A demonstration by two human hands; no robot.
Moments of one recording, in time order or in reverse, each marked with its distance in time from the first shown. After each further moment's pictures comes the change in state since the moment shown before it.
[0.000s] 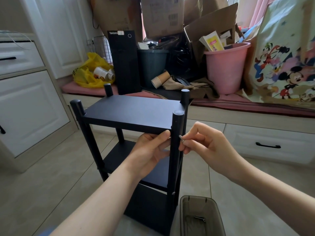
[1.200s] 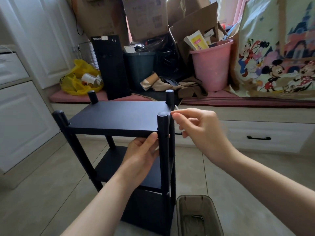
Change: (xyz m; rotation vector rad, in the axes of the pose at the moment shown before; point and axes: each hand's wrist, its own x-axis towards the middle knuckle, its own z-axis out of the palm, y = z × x) left_hand 0.004 -0.010 0.019 -0.018 0.171 0.066; right_hand 0.020 -0.021 -0.009 -0.033 0.376 0.037
